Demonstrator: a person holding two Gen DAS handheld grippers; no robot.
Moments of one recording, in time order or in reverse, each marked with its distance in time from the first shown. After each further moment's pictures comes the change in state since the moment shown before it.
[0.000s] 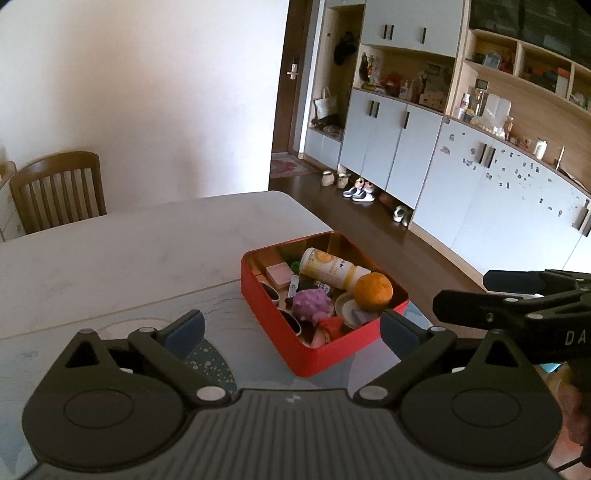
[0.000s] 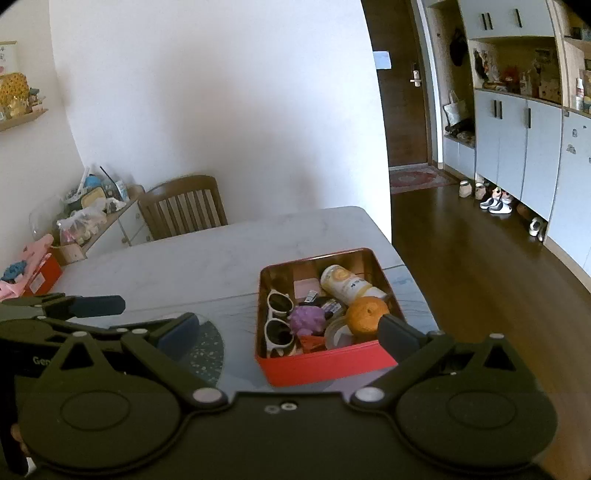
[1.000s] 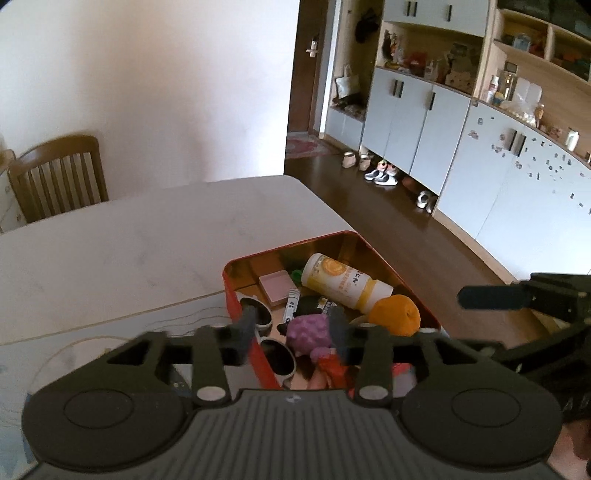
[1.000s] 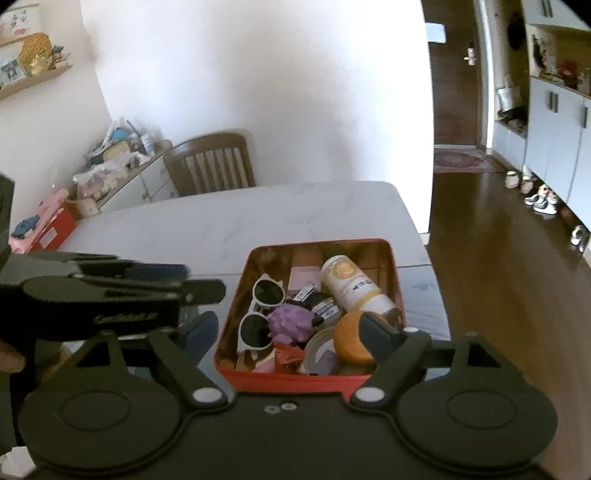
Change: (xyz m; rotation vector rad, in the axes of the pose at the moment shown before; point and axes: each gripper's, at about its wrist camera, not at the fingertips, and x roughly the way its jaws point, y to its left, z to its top) left arm 0.095 -0.023 0.032 -0.019 0.071 0.075; right arm 0.069 -0.048 0.029 -0.112 0.137 0.135
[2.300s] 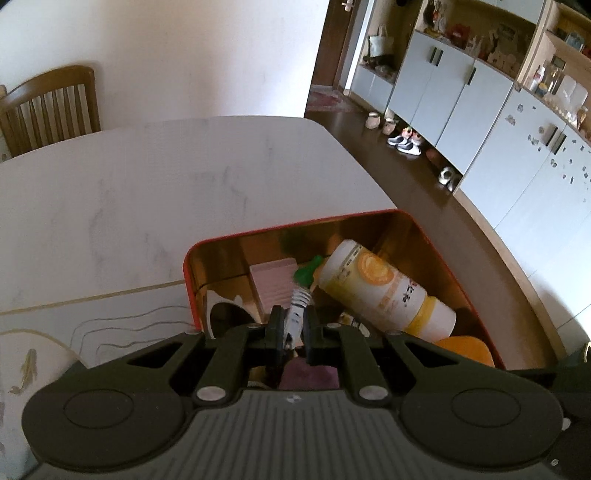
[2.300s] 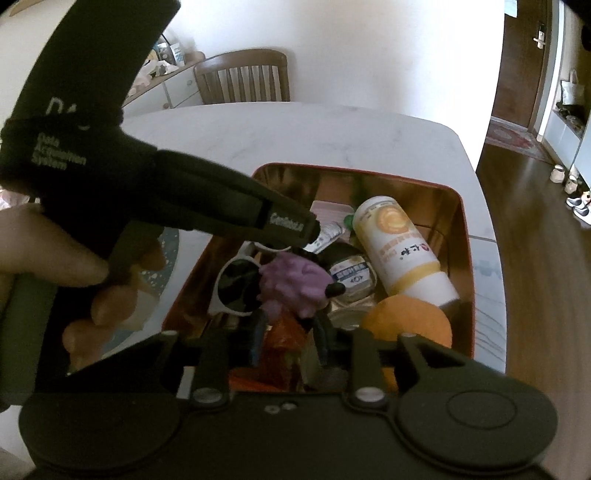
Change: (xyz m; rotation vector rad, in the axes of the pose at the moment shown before) left arm 0.142 0.008 0.014 -0.137 0.177 0.015; right arm 0.099 -0.001 -0.009 -0.182 0.244 0.075
